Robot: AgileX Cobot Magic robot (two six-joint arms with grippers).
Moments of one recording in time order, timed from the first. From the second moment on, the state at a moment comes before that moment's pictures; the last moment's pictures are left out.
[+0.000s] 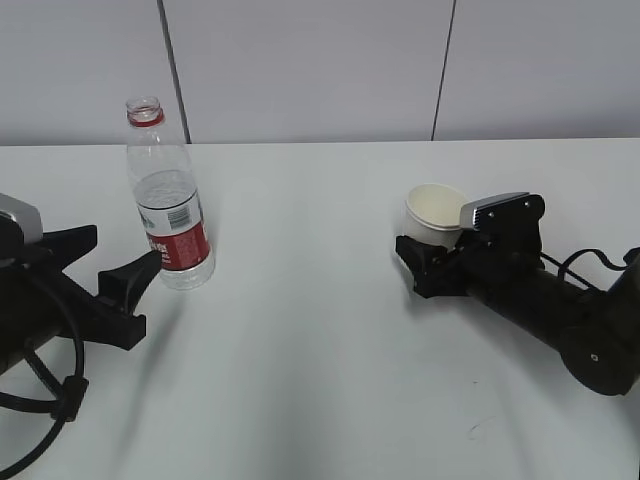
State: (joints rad) left arm -0.37 1.68 -0.25 0.07 -1.14 0.05; right arm 0.14 2.22 -0.76 -0.29 -1.15 0.13
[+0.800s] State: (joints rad) left arm -0.37 1.74 -0.26 0.09 -1.14 0.05; right arm 0.14 2.22 -0.76 -0.31 -1.15 0.12
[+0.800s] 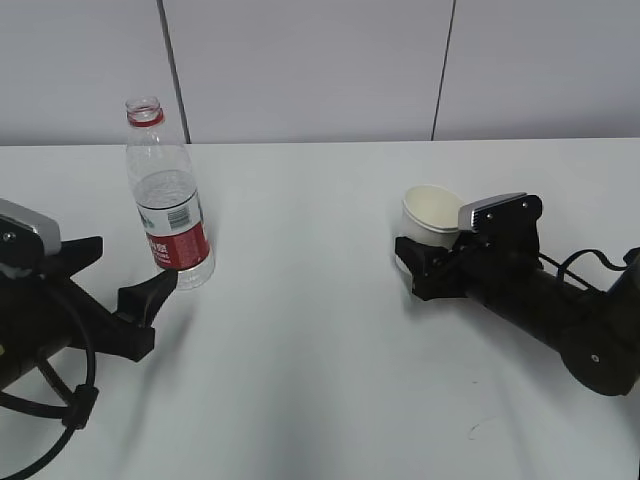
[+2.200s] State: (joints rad) left arm -0.37 2.07 -0.65 -0.02 -1.14 0.04; right arm 0.14 2.22 -0.76 -0.35 -1.15 0.12
